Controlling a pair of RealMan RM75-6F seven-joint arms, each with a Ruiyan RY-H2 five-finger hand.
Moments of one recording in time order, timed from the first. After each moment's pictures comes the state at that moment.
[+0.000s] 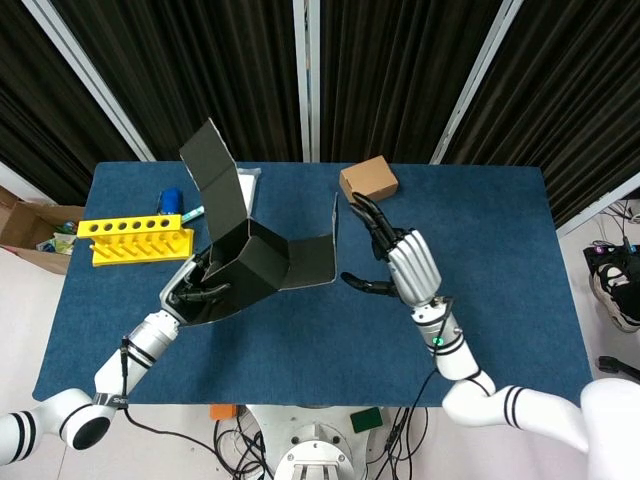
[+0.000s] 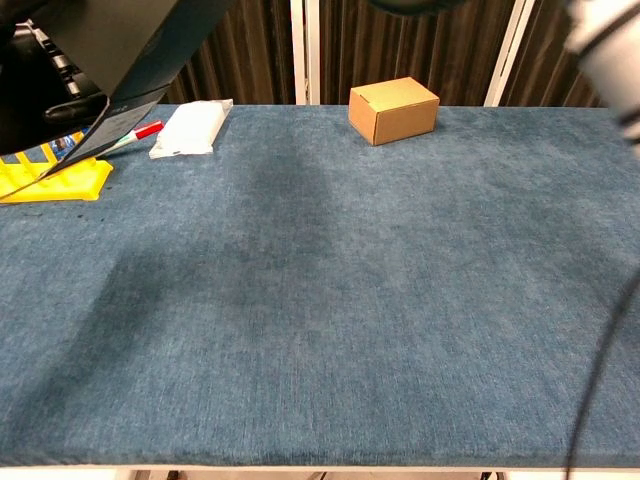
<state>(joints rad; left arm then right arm) -0.57 -1.30 -0.14 -1.71 1.47 1.03 -1.68 0.75 -1.73 0.26 -1.35 -1.63 1.55 0.10</state>
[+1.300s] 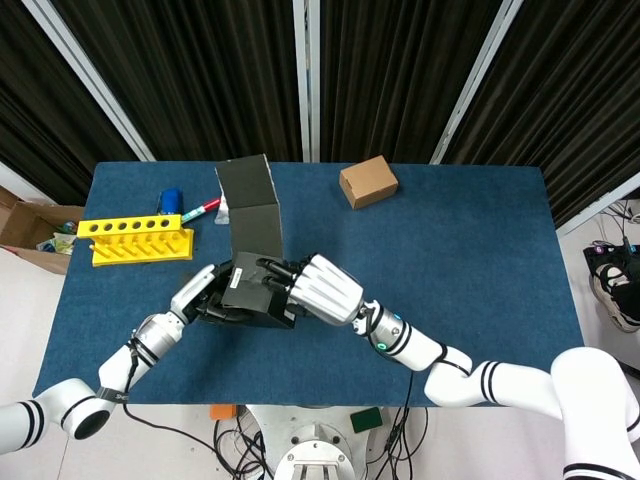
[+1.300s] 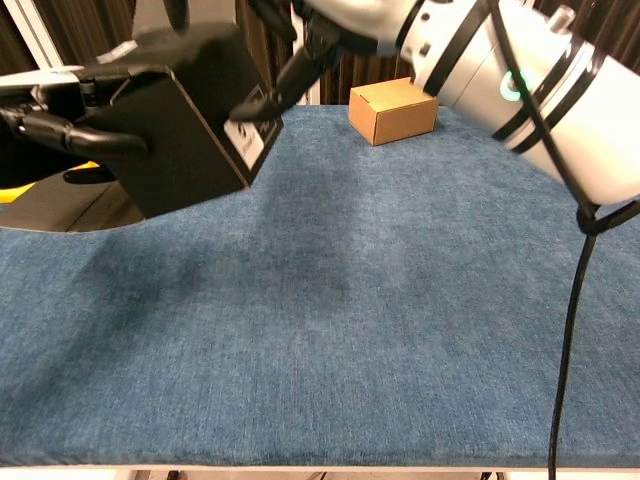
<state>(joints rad) -0.63 -1.34 -0.06 -1.57 1.55 1.00 -1.18 0.95 -1.69 0.19 -1.34 -1.77 1.28 -0.11</state>
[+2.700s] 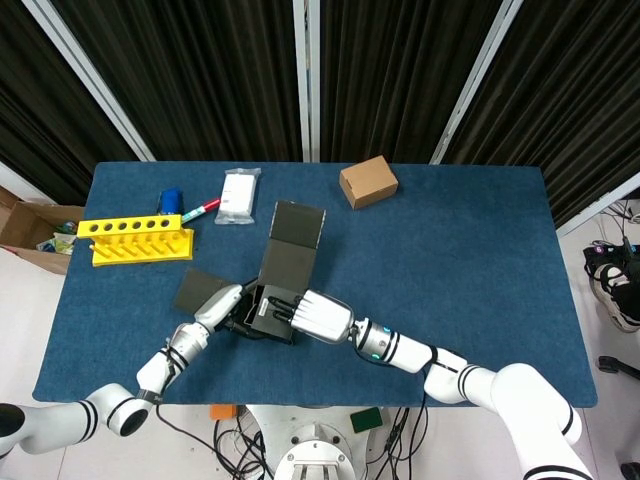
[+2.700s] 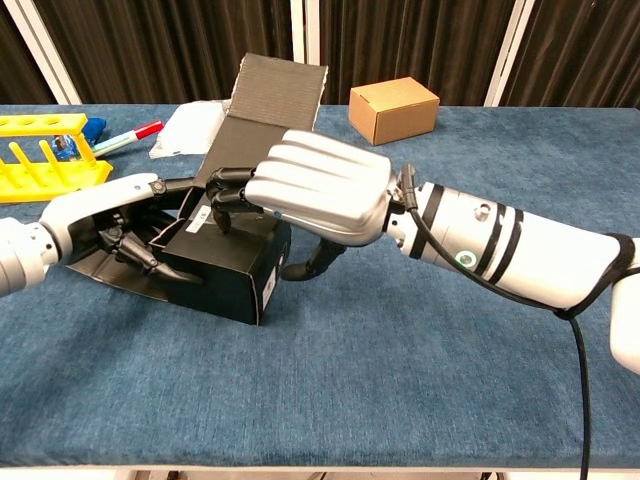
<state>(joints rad) -0.62 -1.64 -0.02 -1.27 1.49 0.96 -0.72 0.96 -1.96 -0.03 -0.79 -1.87 1.27 -0.01</state>
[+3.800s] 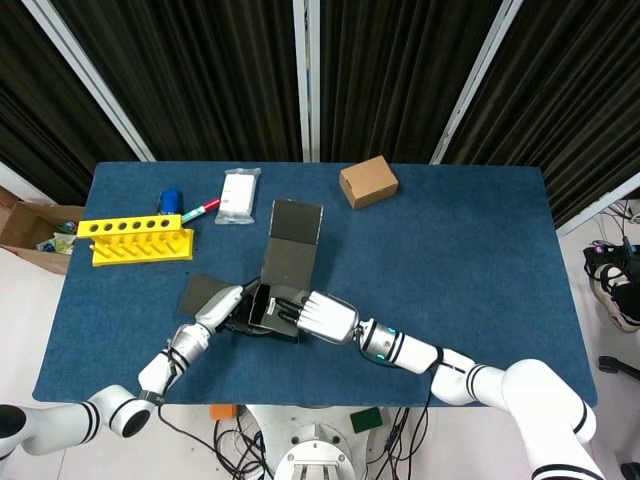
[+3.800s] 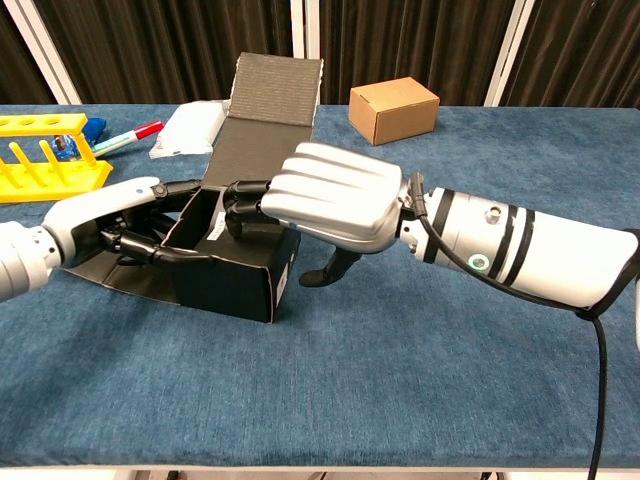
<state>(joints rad) -0.62 -1.65 -0.02 -1.26 1.47 0.95 -0.68 0.95 -1.90 -0.05 -0.89 -1.84 1.19 -0.08</state>
